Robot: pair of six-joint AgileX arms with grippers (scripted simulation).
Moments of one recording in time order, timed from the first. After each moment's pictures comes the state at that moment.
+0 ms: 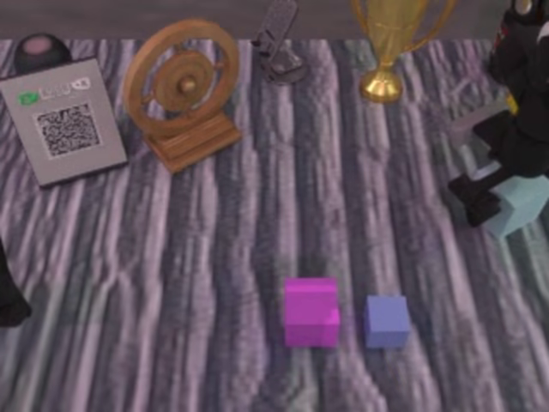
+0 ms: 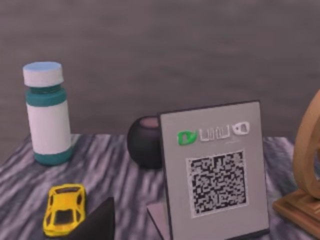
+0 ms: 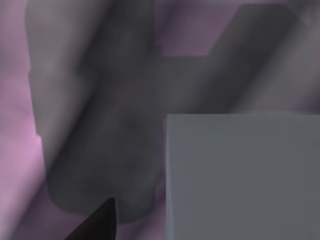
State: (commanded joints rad) left arm 0.02 0.00 0.00 0.00 0.00 0.00; right arm 0.11 2.30 1.65 -0.92 0.00 -0.42
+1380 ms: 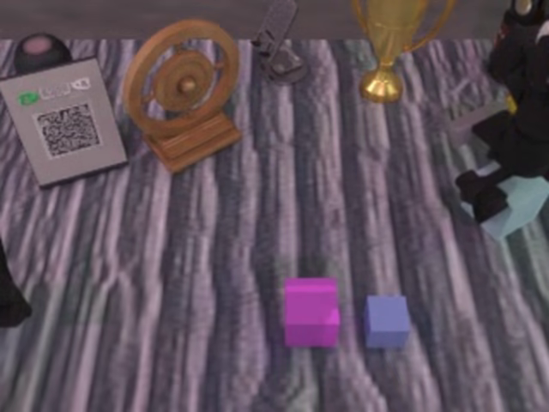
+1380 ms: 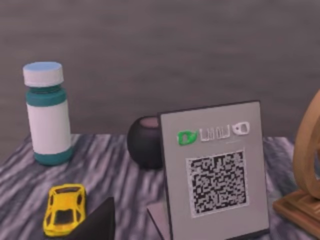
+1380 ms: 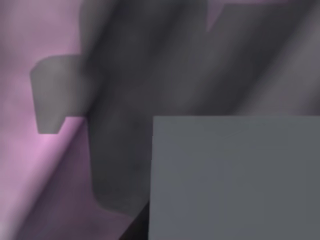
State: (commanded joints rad) left arm 0.02 0.00 0.00 0.00 0.00 0.00; right arm 0.11 2.29 1.65 -0.92 0.00 -0.42
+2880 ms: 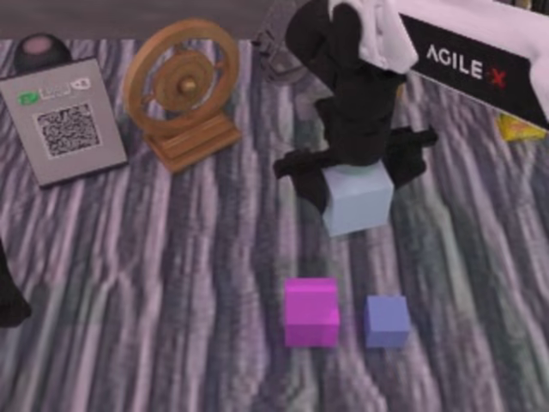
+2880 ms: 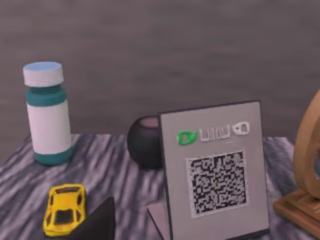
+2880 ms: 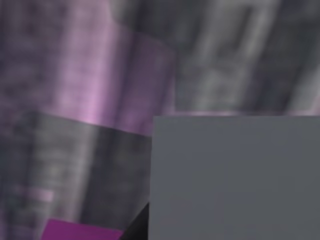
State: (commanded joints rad) left arm 0.02 0.00 0.00 0.00 0.00 0.00; right arm 0.57 2.37 2.07 -1.30 0.00 0.33
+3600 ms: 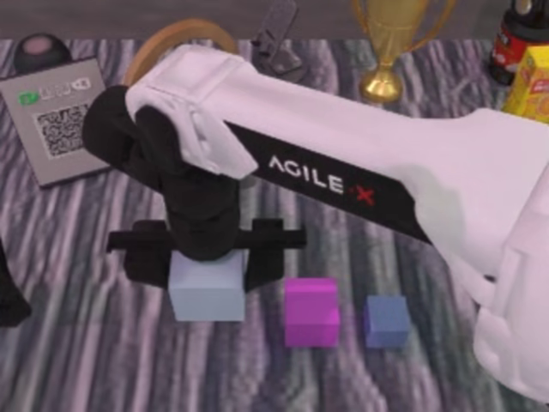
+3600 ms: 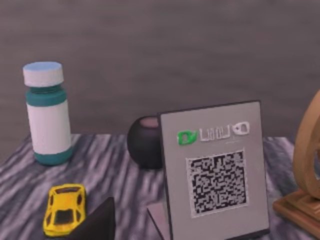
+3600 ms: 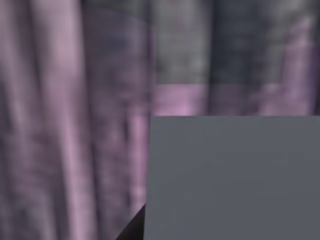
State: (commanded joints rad) left arm 0.02 0.00 0.00 0.00 0.00 0.00; right arm 0.96 2.43 2.25 -1.39 0.01 0.97
